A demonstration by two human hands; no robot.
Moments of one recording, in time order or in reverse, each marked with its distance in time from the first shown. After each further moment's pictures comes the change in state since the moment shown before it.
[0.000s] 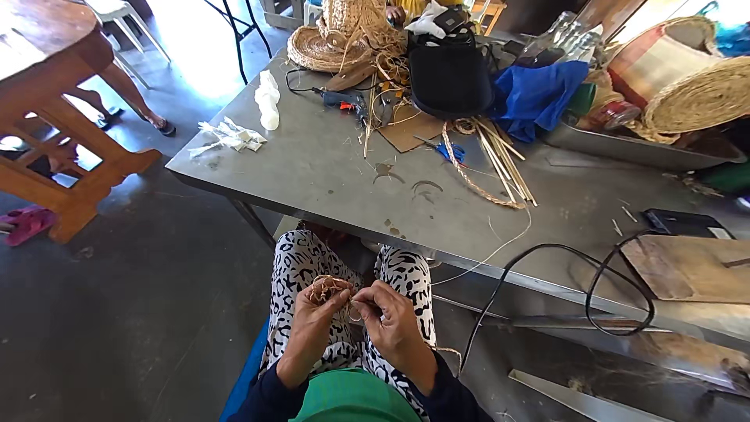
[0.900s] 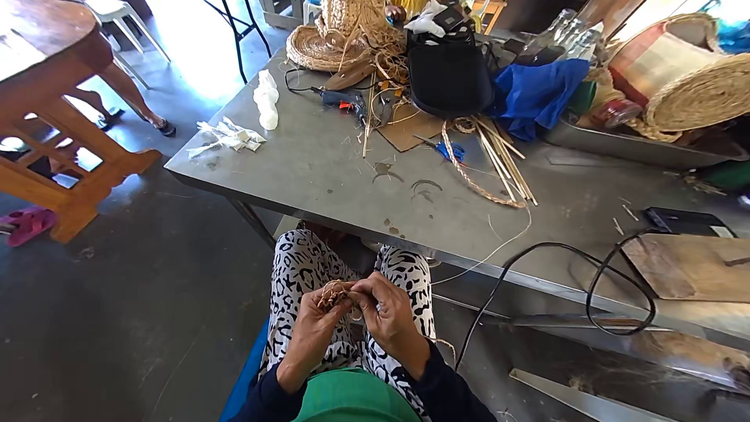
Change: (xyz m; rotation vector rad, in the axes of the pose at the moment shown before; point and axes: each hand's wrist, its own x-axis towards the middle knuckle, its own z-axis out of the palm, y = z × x) left_hand -0.004 -0.001 -0.002 0.126 -0.135 0.064; right_hand 0.010 0.010 0.007 0.007 0.049 -0.096
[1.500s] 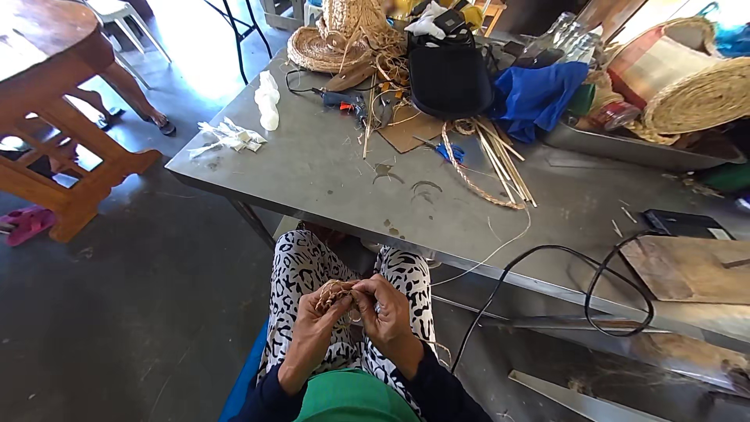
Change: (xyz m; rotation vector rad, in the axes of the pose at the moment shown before) left_hand -0.001 -0.002 0.000 -0.070 0.001 0.054; right_hand -0.005 0.002 0.009 0.068 0.100 -0.019
